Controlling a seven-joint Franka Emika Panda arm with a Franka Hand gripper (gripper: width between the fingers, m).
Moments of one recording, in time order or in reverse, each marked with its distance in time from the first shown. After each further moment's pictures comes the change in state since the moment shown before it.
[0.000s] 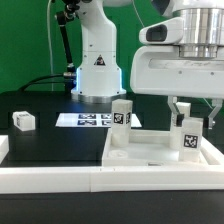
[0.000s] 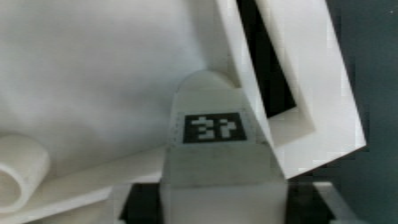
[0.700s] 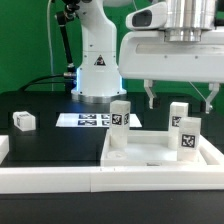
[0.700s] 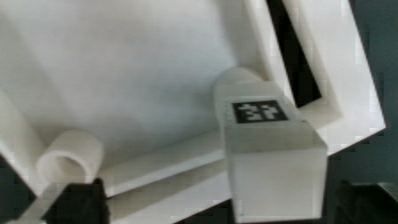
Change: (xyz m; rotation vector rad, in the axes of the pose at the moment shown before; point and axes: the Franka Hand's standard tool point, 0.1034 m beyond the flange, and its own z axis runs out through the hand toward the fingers) arm -0.006 0.030 -0.032 0.019 -0.005 -0.077
